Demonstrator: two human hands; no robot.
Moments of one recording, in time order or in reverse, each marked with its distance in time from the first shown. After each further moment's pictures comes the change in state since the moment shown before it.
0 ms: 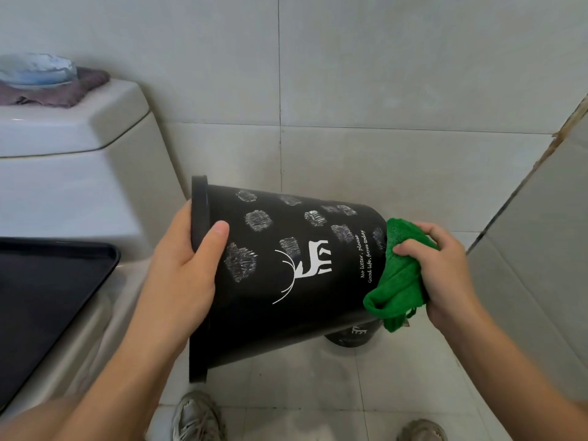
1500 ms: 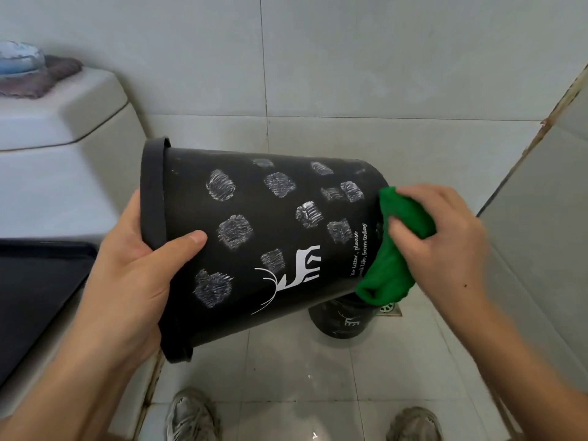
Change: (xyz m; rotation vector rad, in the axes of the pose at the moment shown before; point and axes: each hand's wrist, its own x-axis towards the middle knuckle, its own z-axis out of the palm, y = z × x) left_hand -0.004 0.004 -0.008 -0.421 -0.088 0.018; right_hand 0.003 -0.011 -0.010 -0.762 0.188 -0.852
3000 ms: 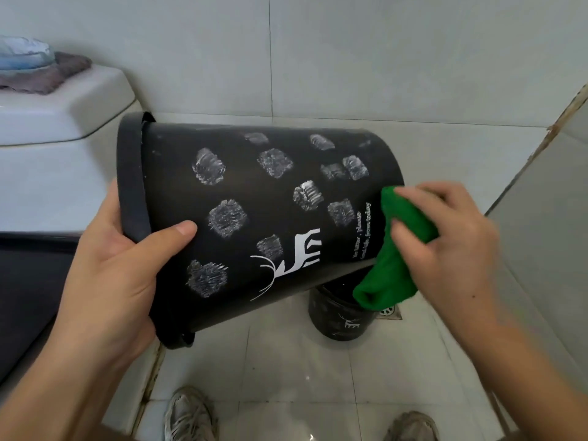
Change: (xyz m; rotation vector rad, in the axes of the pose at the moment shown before) left_hand -0.001 0.007 0.000 -0.061 0.071 0.079; right_hand 0.001 -0.011 -0.007 -0.038 0.002 -0.128
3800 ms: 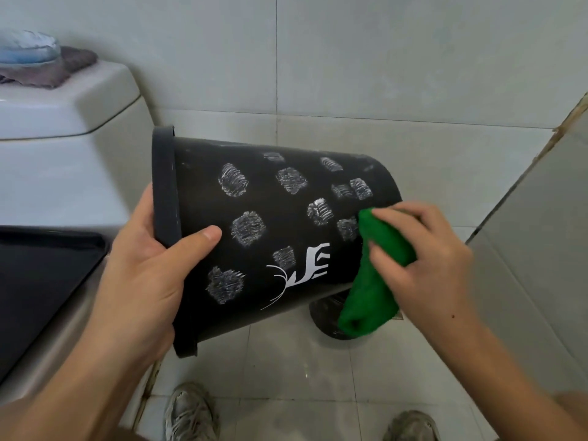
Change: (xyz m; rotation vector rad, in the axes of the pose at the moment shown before) left_hand -0.005 -0.007 0.002 0.014 -0.050 -0.045; right_hand -0.020 -0.013 0.012 0.065 -0.071 -0.020
